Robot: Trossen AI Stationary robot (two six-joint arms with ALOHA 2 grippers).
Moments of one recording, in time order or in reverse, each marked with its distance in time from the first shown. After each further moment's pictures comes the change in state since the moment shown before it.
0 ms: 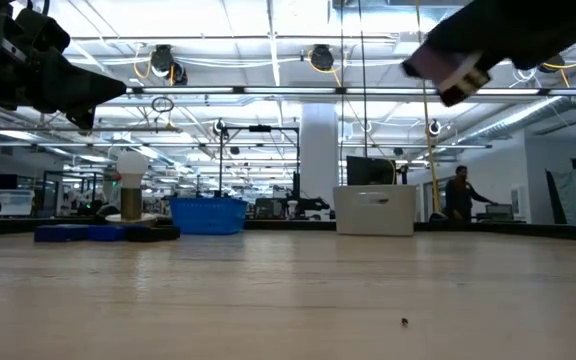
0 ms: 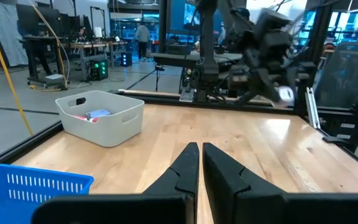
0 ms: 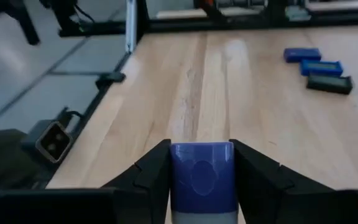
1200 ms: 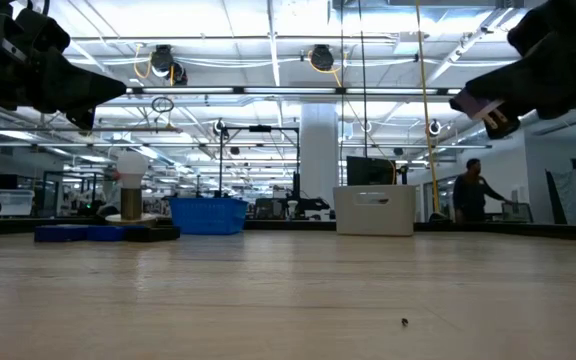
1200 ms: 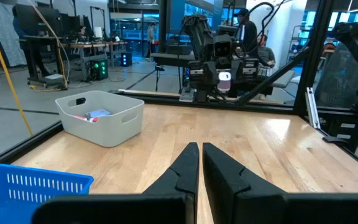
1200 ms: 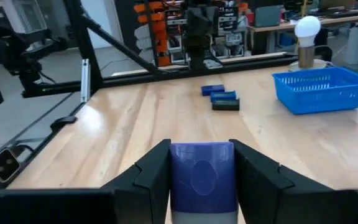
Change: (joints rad) left arm 0.000 0.000 0.000 0.000 0.000 0.000; right arm -0.137 -0.636 -0.503 0.117 0.073 -0.062
